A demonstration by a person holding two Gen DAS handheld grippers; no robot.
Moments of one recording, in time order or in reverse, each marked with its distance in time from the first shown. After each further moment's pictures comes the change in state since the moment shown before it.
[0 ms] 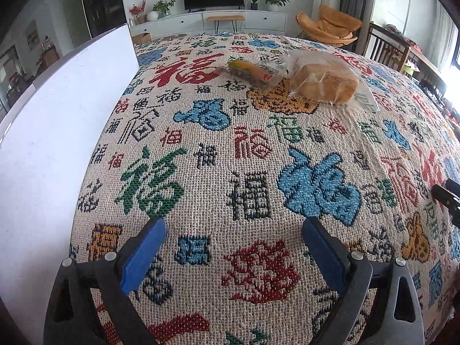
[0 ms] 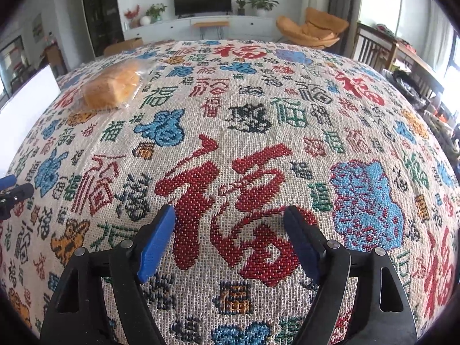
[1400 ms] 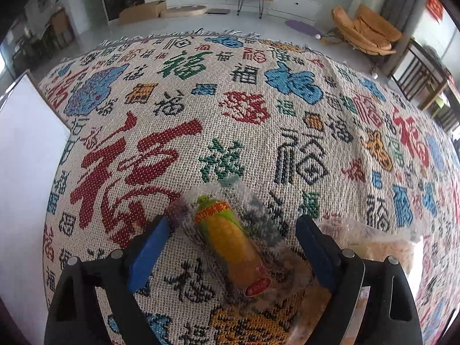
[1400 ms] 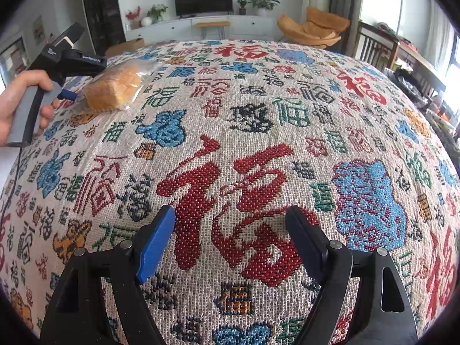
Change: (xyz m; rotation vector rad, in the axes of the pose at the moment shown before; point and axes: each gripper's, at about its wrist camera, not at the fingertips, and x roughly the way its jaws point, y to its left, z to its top) left arm 0.130 -0.022 0.209 -0.136 0.146 0.011; right arm 0.002 0.001 0.001 0.001 0.000 0.008
